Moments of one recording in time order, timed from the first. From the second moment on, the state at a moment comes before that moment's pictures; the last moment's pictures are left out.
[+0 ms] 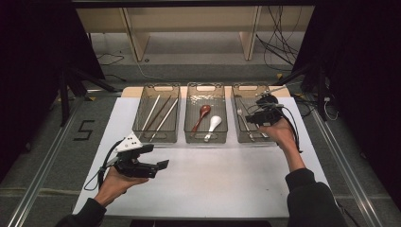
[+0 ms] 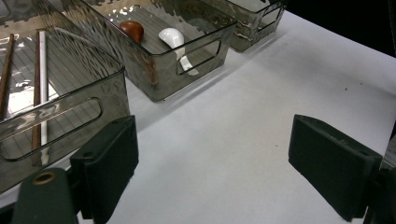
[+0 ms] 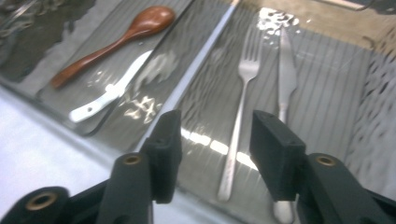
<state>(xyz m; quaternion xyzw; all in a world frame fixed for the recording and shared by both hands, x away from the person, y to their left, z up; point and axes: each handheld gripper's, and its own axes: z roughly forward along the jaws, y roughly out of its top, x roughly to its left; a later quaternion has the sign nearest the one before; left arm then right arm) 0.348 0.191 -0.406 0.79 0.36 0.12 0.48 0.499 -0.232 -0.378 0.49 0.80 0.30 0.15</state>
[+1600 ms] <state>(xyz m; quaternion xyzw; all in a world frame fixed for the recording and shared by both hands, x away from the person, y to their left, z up) 0.345 0.191 -0.409 0.79 0.35 0.10 0.50 0.363 -0.217 -0.406 0.41 0.78 0.45 0.11</state>
